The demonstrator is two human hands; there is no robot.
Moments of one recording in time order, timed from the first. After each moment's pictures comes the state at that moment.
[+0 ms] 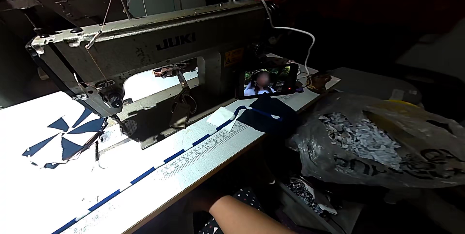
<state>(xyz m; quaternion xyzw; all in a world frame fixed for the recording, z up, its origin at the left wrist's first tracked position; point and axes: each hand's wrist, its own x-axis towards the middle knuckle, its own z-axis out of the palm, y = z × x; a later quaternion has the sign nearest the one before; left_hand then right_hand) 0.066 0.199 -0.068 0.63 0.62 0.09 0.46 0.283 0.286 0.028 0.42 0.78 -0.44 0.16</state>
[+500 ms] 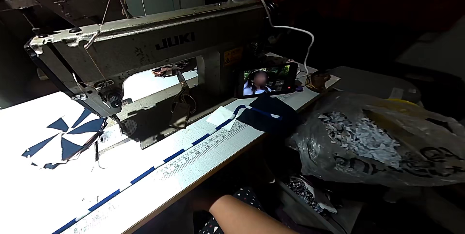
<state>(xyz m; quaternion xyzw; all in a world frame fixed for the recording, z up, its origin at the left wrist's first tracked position) 0.060 0.200 -0.077 0.65 0.62 0.07 0.43 0.283 0.285 0.032 0.42 0.77 -0.45 0.17</state>
